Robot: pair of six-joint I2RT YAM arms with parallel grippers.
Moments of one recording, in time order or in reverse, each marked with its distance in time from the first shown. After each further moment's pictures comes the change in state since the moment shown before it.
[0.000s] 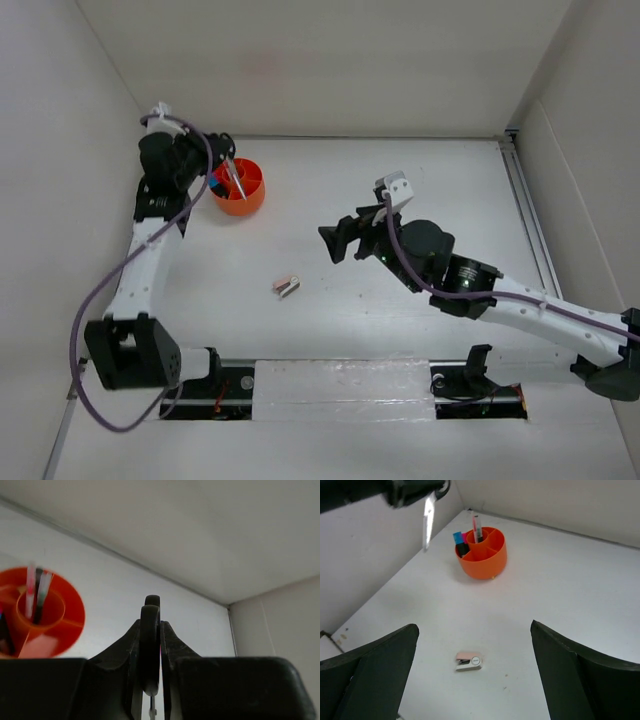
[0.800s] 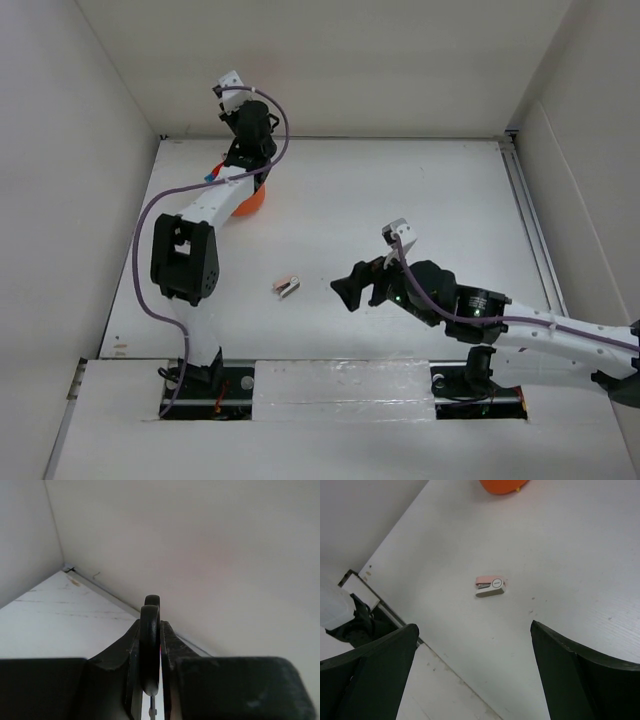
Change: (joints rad) left arm -0.350 0.653 0.480 0.337 -1.094 0.451; right arm 0.084 -0.210 -0.311 -0.108 -0.079 0.286
